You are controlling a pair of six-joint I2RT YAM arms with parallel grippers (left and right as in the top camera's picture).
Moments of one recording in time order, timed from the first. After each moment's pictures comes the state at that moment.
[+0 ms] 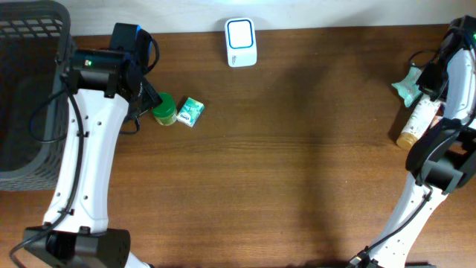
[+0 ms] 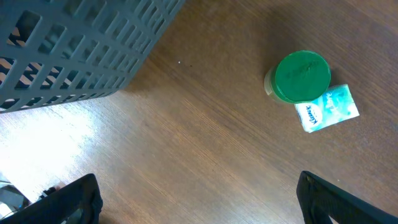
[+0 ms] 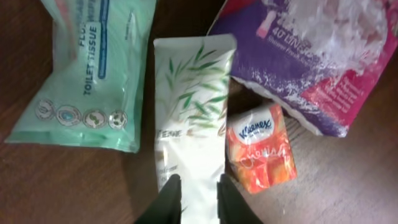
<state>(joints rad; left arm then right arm) -0.16 1.74 1.96 -1.59 -0.39 -0.78 -0.43 2.43 2.35 -1.29 0.27 0.22</state>
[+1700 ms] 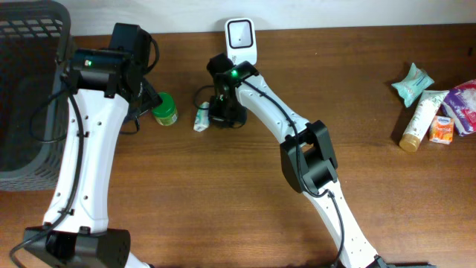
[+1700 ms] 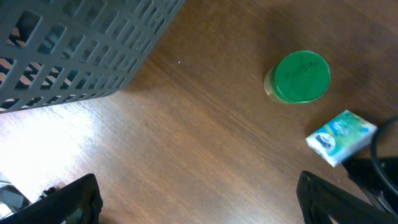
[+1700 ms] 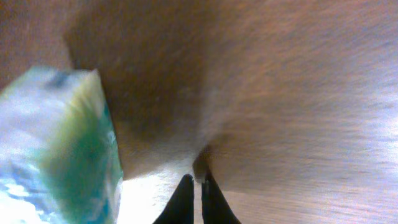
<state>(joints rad) -0.16 1.74 1.96 -1.59 -0.39 -0.78 0.55 2.64 2.40 -1.21 -0.28 0.70</state>
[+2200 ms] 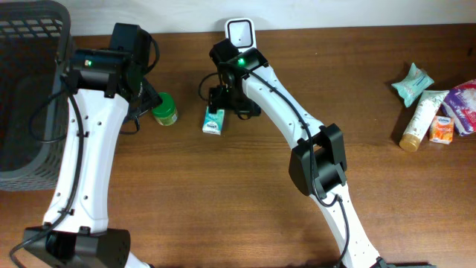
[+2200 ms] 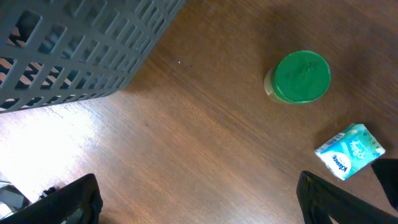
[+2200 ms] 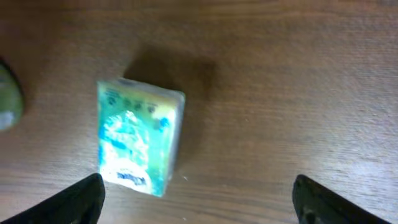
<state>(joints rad) -0.16 1.74 1.96 -1.59 -0.39 -0.78 0.54 2.53 2.44 -1.28 -0.12 0.58</state>
